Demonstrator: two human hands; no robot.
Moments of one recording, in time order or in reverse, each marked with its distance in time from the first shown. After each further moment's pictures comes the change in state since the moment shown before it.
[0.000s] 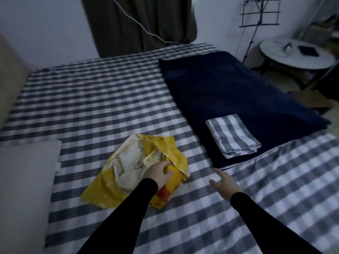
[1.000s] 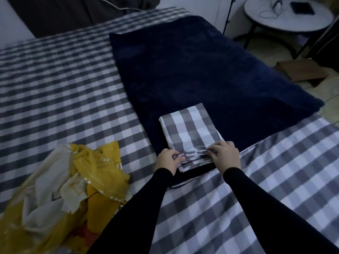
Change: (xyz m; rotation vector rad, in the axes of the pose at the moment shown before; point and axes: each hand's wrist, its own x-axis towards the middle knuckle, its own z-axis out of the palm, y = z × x) left_hand 0.213 0.175 0.193 -0.218 0.067 -0.012; right_hand 0.205 0.160 -0.128 -0.157 0.508 -0.168
